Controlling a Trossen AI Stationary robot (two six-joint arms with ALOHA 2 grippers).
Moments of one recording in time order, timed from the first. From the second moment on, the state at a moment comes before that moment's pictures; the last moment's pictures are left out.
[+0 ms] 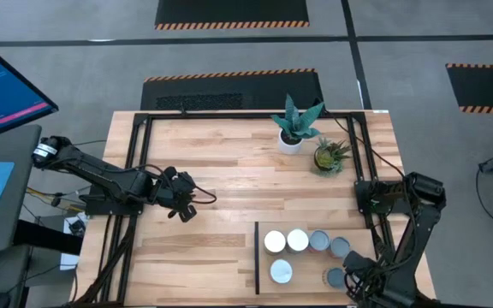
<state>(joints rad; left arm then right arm) -0.31 1.14 0.73 -0.73 -0.41 -0.74 1.14 1.82 1.47 -1.46 -0.05 1.78</state>
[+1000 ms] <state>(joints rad) -0.31 1.14 0.73 -0.73 -0.41 -0.77 1.13 1.82 1.43 -1.42 -0.05 1.52</state>
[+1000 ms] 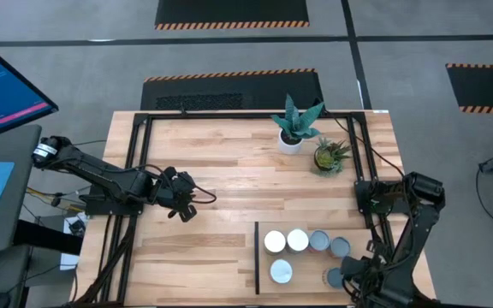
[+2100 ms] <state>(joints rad) -0.31 1.14 0.73 -0.73 -0.46 -0.77 1.07 1.79 1.66 -1.41 0.13 1.43</state>
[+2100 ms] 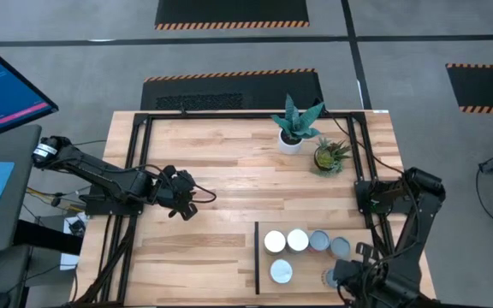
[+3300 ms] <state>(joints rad) -0.31 1.14 0.73 -0.69 -0.48 -0.81 1.20 1.79 1.35 -1.26 0.13 1.05</state>
